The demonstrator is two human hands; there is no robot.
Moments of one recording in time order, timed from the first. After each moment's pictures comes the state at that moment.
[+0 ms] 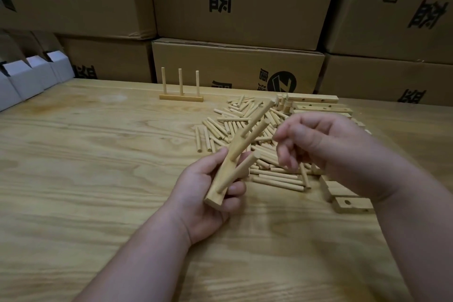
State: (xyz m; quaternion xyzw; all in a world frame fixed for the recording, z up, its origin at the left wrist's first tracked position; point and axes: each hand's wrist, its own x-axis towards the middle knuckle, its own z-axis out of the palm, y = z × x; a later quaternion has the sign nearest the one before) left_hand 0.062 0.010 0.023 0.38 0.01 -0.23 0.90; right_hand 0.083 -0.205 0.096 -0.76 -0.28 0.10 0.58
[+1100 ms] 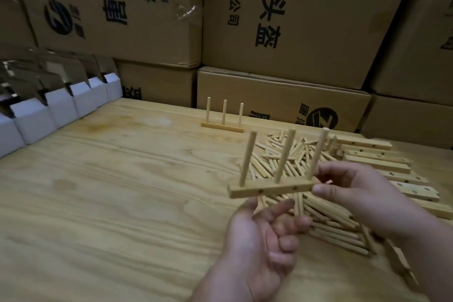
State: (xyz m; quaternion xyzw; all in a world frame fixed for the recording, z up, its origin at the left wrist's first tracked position) left_hand 0.077 0.025 0.019 0.27 0.13 -0.25 0.92; right_hand 0.127 -0.161 0.091 -0.86 -0.20 0.07 0.46
